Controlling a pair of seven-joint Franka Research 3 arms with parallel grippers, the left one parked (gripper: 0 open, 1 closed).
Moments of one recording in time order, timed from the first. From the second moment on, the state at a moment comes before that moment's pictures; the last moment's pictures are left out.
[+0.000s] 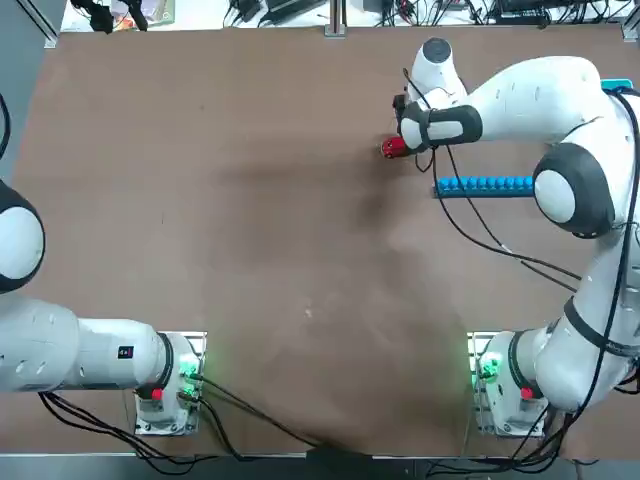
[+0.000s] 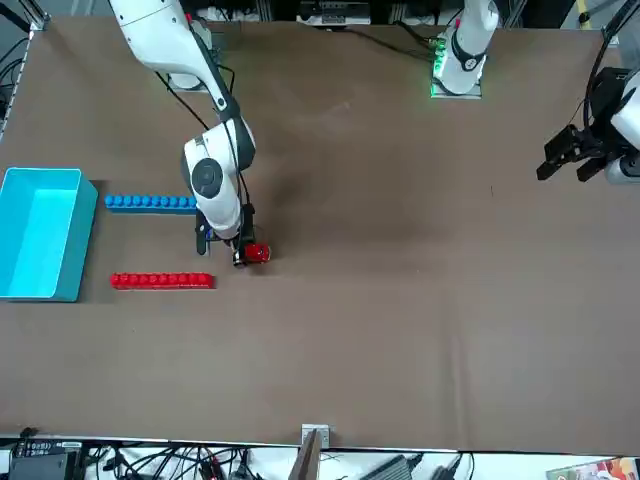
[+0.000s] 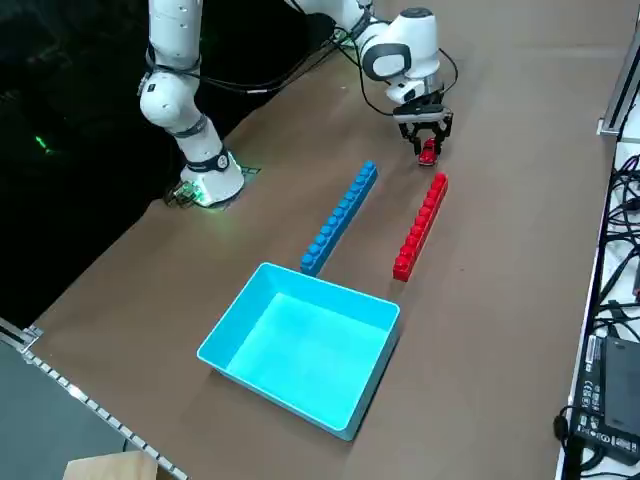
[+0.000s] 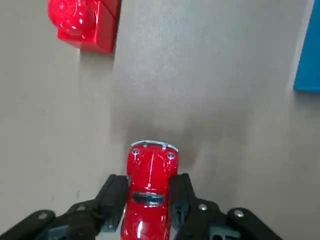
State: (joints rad) arm 0.50 0.52 -0.04 -1.96 -0.04 2.55 1.88
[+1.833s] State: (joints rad) arm 0.53 0.53 -0.05 -1.94 -0.04 2.55 2.07
